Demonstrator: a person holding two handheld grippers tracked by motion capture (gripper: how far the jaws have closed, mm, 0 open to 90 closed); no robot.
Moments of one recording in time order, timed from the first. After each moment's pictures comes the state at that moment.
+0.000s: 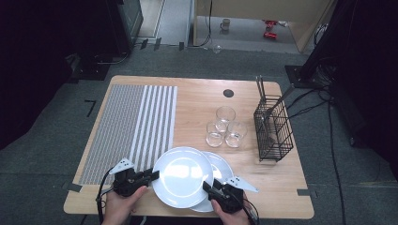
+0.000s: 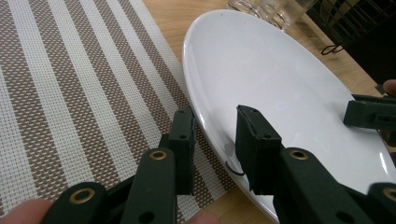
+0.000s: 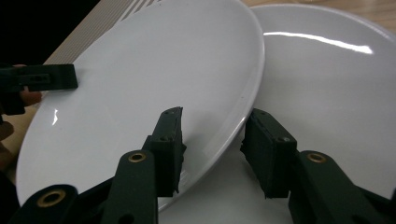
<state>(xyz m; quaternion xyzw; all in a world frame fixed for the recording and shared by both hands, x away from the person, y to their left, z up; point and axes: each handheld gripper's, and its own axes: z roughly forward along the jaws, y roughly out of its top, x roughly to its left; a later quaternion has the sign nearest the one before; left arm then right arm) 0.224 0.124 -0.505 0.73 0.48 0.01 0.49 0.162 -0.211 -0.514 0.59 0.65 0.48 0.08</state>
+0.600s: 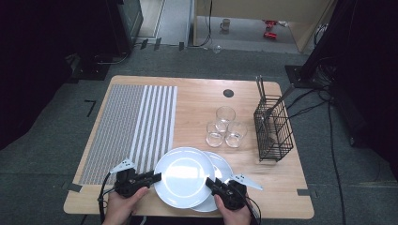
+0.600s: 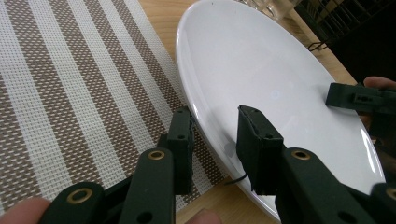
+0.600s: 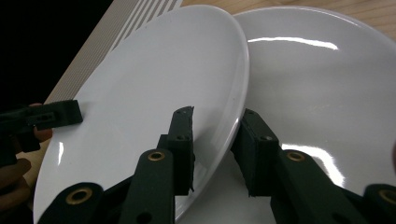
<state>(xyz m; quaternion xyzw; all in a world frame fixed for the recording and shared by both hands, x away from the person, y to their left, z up) 0.226 0.123 -0.510 0.73 0.48 -0.03 0.49 0.169 -0.219 -0.514 0.62 0.60 0.49 0.05</state>
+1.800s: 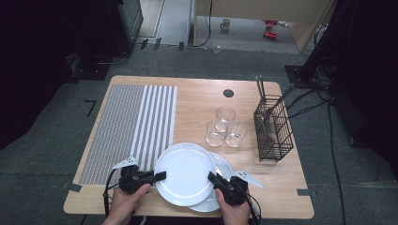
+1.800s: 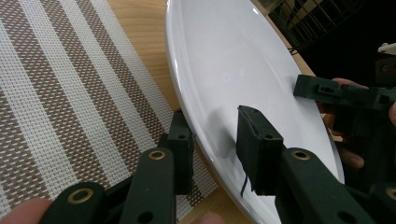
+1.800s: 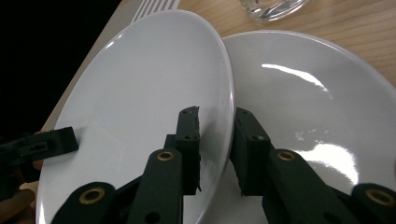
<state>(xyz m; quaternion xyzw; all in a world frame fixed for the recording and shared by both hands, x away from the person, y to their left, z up) 0.238 0.117 -0.515 0.72 0.46 -0.08 0.52 0.179 -0.220 -0.514 0.65 0.57 0.50 0.06</state>
